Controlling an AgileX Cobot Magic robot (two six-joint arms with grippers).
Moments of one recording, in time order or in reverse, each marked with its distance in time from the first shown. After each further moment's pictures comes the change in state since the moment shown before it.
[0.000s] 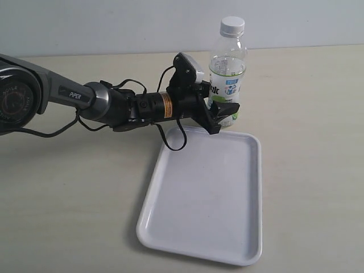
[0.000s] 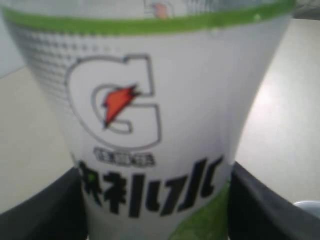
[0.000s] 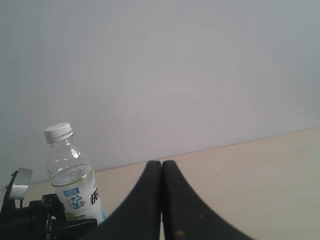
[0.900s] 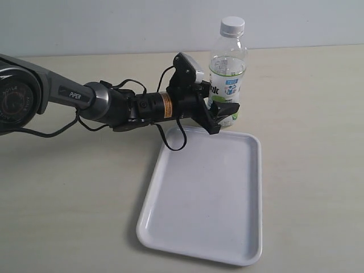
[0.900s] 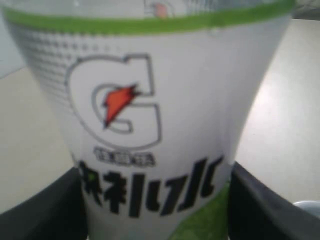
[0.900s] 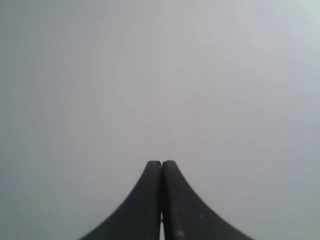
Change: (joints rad) left arm 0.000 0.000 0.000 0.000 -0.002 0.002; right arm 0.000 0.338 -0.428 0.293 -0.363 -0.266
